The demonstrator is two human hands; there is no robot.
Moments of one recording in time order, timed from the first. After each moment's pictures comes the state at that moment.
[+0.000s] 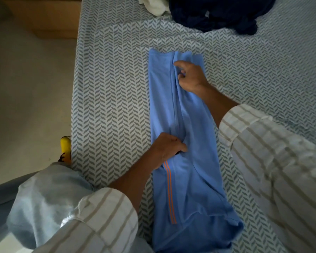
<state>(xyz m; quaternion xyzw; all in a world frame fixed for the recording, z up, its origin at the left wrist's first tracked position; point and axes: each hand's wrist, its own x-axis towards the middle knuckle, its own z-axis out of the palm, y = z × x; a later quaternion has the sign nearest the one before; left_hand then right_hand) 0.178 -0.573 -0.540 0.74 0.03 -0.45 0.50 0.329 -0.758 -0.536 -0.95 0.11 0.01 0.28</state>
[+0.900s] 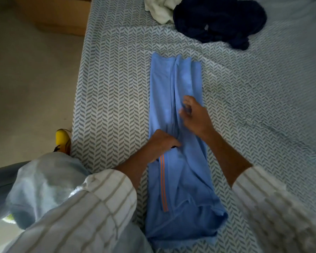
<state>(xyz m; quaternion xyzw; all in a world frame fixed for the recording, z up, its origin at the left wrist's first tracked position) 0.179 -0.567 -0.534 0.72 0.09 -0.46 0.52 0.192 -0.726 -0.525 -0.93 0.12 0.00 0.35</state>
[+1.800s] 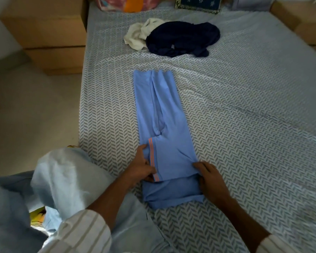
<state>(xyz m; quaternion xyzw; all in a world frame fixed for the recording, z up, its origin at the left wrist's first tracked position) 0.035 -0.492 -0.532 0.73 0.01 -0.38 0.56 -0.120 -0.738 -0.568 -0.96 0.07 -0.08 0.25</state>
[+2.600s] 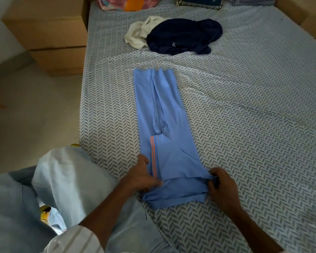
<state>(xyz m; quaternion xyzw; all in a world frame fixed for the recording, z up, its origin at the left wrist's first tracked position) 0.014 -0.484 -0.517 0.84 -0.06 -0.38 0.39 -0.151 -0.742 -0.565 -0.91 0.25 -0.08 0.32</state>
